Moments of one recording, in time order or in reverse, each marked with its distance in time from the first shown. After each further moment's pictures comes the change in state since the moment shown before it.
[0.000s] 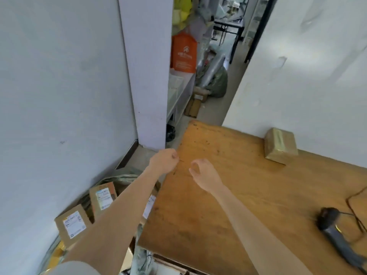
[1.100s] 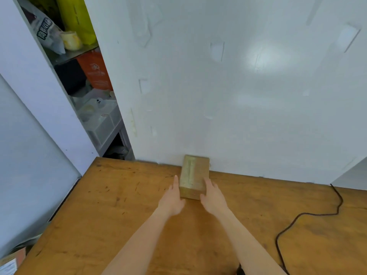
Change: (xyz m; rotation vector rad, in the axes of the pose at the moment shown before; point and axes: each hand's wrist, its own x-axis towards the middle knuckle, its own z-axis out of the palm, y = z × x) left_hand 0.184 0.364 0.265 0.007 -0.169 0.055; right_hand 0.053 0.415 -0.212 0.161 0.076 0.344
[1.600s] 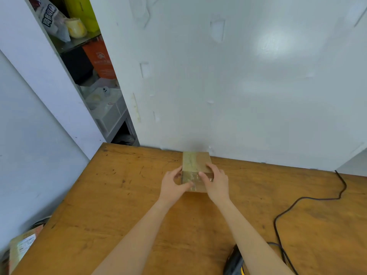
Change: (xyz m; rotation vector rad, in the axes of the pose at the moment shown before) left_hand -0.030 0.001 0.014 -0.542 0.335 0.022; right_hand -0.018 0.008 0.004 0.292 0.220 -0.020
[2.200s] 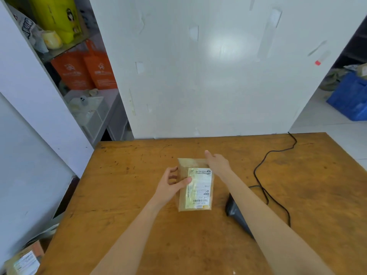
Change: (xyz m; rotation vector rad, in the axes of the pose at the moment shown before) left_hand -0.118 -0.018 -0.074 -0.233 -0.395 -0.019; right_hand -0.118 -0.049 -0.034 -0.016 -0.050 0.344
